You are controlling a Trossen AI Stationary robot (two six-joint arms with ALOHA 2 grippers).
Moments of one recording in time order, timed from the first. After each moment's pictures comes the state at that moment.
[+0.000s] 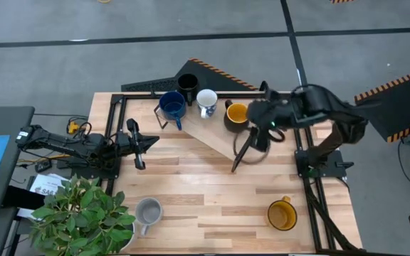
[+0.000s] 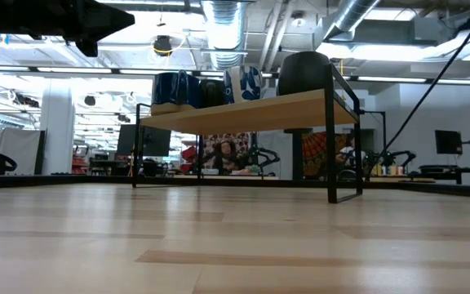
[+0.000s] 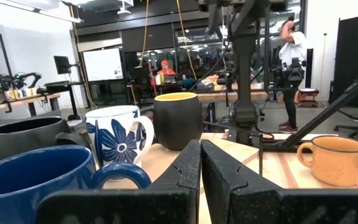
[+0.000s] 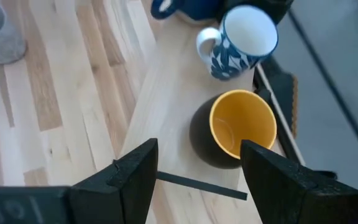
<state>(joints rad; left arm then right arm) -0.18 0.47 0.19 0.56 -0.48 0.17 0.12 1.60 2.17 -1.57 0.42 0.30</state>
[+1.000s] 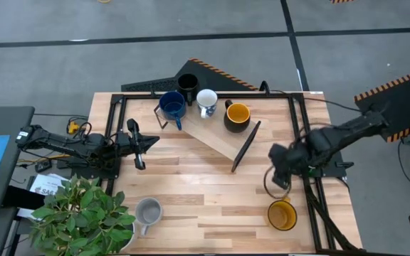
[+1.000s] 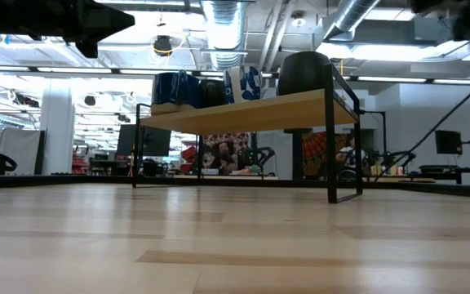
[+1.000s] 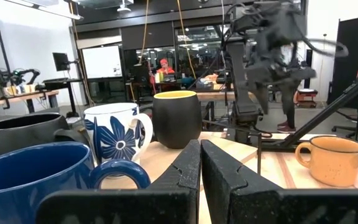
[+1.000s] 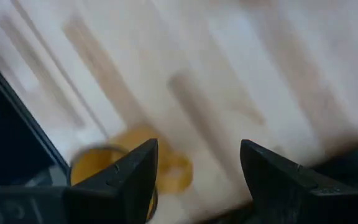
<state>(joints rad) -0.18 0.48 0.19 0.56 -0.48 0.15 0.39 1.12 1.12 -1.28 -0.02 1.00</state>
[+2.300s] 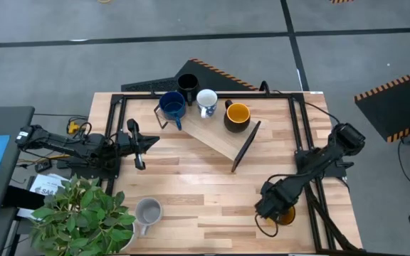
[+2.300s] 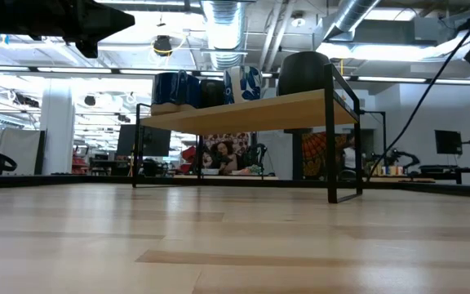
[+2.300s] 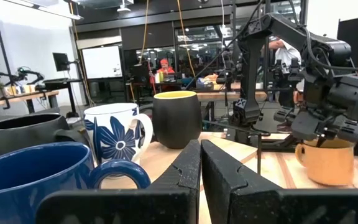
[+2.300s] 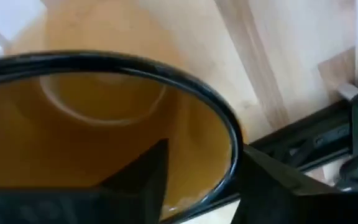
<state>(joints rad) -0.18 0.47 0.19 0.56 -0.48 0.15 0.66 1.65 1.11 -1.19 -0.27 1.21</state>
